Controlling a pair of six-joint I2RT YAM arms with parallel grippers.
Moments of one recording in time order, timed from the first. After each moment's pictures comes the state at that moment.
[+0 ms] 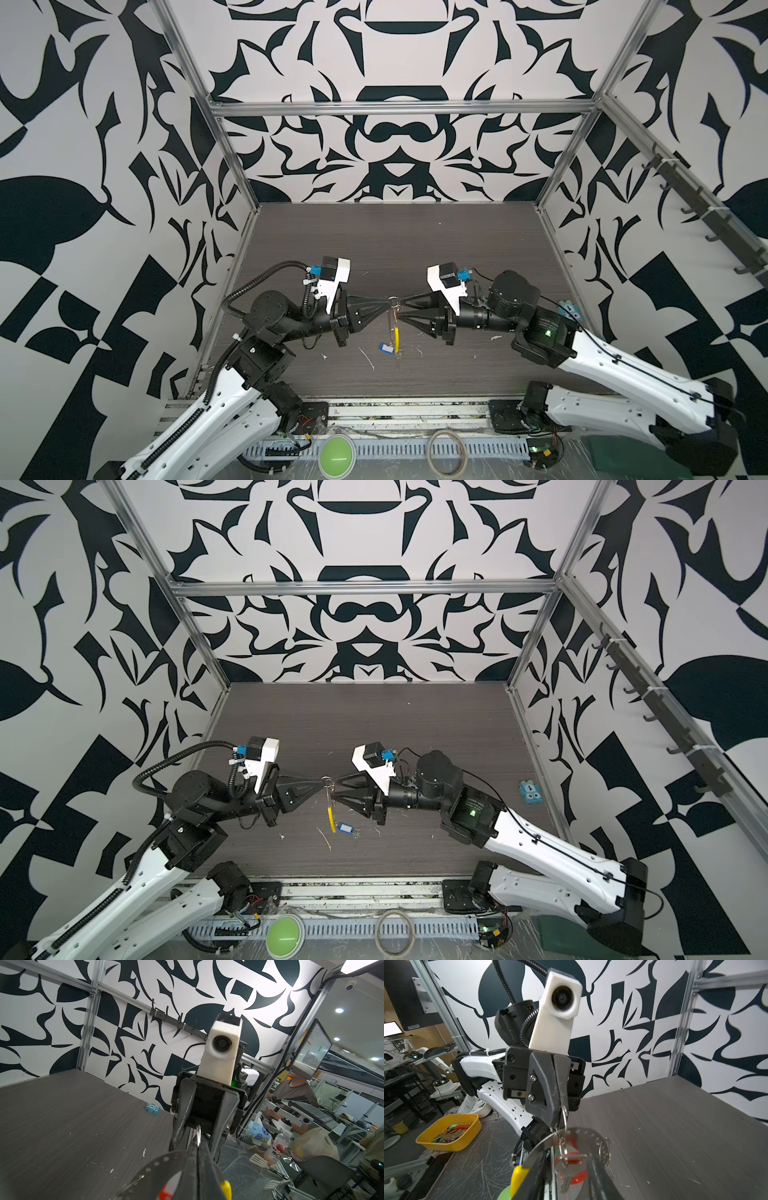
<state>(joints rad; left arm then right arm) -0.72 0.64 0.69 0.18 0.74 -0.56 1.00 0.96 0.93 -0.03 -0.48 0.15</state>
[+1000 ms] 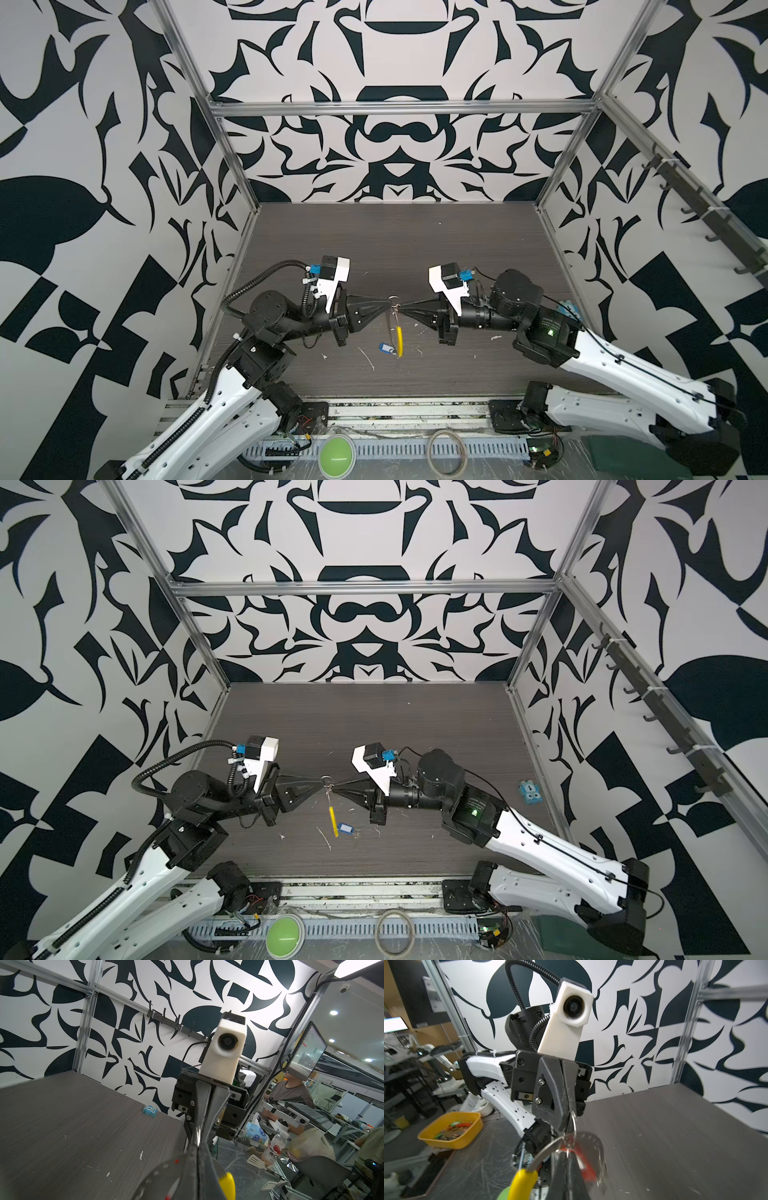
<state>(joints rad) -0.72 0.65 0.69 0.21 0.75 -0.58 1.00 0.95 0.96 -0.04 -0.49 0.12</state>
